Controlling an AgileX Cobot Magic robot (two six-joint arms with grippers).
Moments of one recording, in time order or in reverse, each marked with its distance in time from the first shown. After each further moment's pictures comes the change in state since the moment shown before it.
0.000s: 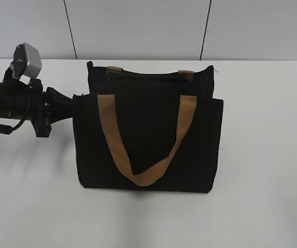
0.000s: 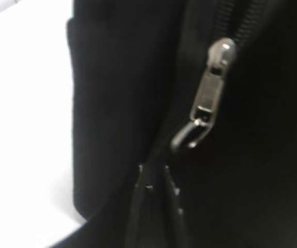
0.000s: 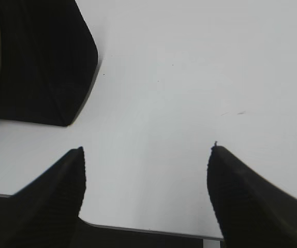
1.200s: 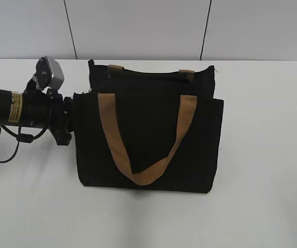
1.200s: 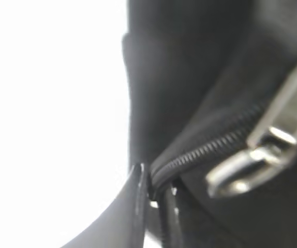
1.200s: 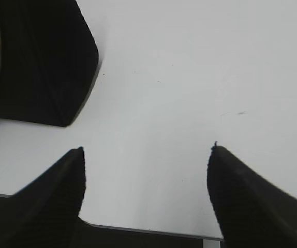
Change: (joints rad) left arm -0.087 0.062 -0.008 -0.108 0.072 0.056; right arm 0.000 0.000 0.000 0.000 0.000 0.000
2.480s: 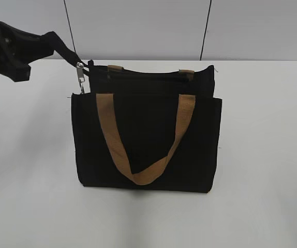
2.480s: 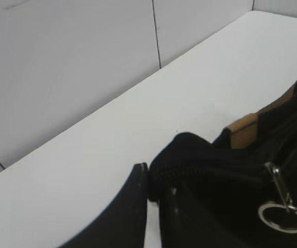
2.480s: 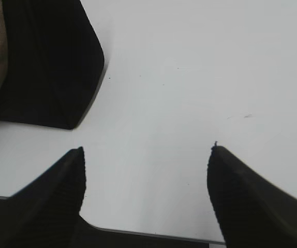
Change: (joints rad) left arm -0.001 -0.583 0.127 -0.034 0.308 -0.318; right arm 0.000 0.000 0.000 0.020 -0.007 0.000
